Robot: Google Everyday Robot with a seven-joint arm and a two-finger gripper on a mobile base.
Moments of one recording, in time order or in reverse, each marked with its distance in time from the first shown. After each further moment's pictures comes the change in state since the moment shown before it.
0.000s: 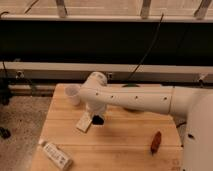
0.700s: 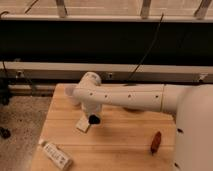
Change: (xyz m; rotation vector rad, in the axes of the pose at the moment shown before) arm 0.004 -0.019 0.008 -0.007 0.007 -0.074
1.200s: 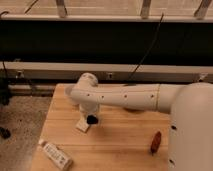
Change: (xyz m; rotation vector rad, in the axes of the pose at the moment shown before) arm 0.003 -0.011 0.009 0.003 0.005 -0.041
